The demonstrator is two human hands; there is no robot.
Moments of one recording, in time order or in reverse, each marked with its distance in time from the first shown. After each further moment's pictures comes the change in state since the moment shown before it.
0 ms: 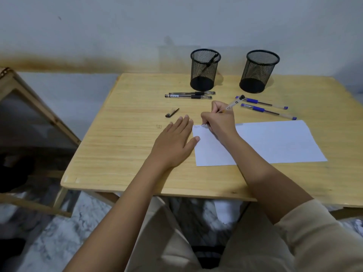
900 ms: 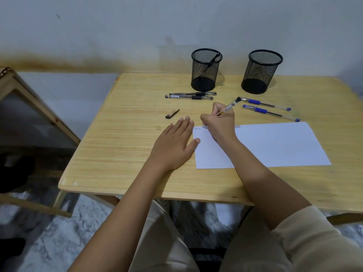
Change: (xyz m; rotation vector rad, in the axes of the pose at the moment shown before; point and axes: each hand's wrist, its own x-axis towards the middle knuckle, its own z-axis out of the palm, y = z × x) left_hand 0.001 0.000 0.001 0.039 -0.004 -0.005; right_hand 0.003 0.006 0.005 -0.138 0.073 -0.071
